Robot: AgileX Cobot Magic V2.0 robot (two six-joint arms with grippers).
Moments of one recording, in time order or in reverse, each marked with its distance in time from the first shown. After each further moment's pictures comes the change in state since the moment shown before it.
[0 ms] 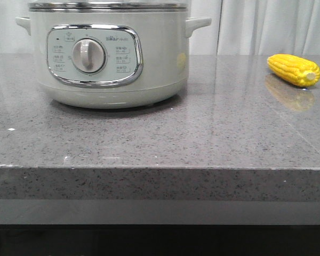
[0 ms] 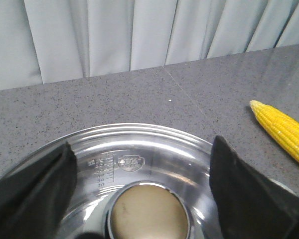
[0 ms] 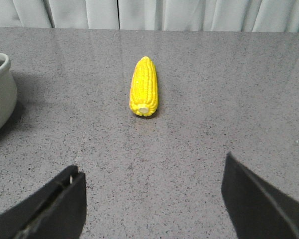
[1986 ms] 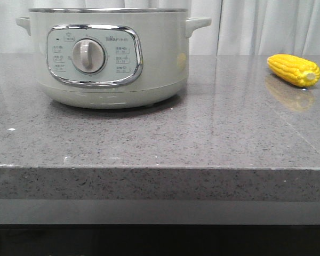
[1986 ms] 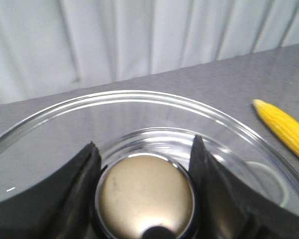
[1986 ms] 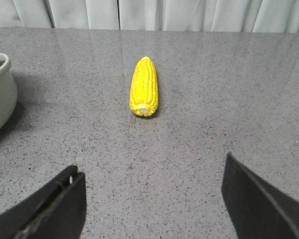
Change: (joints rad) left arm 0.129 -0.231 -0.141 0.049 0.410 0.008; right arm 0.000 0.000 0.000 0.000 0.000 0.000
